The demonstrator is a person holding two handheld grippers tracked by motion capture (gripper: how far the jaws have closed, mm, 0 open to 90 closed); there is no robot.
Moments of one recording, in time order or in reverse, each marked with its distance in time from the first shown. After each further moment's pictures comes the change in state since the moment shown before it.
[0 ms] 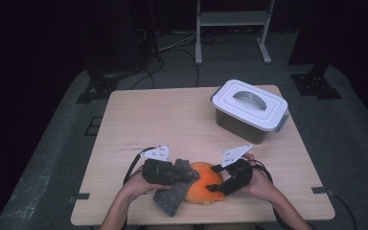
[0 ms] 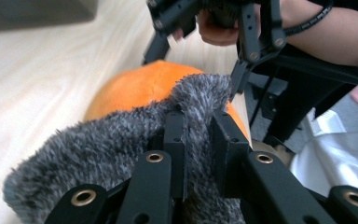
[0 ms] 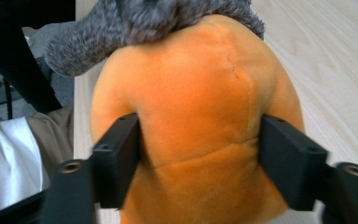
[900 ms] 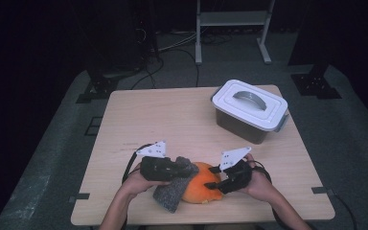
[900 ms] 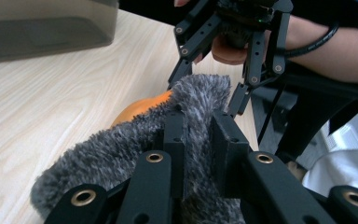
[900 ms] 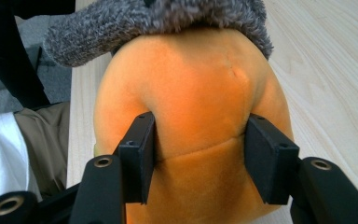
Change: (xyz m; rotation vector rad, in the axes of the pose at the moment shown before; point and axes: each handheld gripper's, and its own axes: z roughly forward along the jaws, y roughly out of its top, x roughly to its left) left arm -0.001 0.006 -0.007 -0.018 0.041 0.021; right arm 0.009 0.006 -0.001 -0.014 -0.038 -0.091
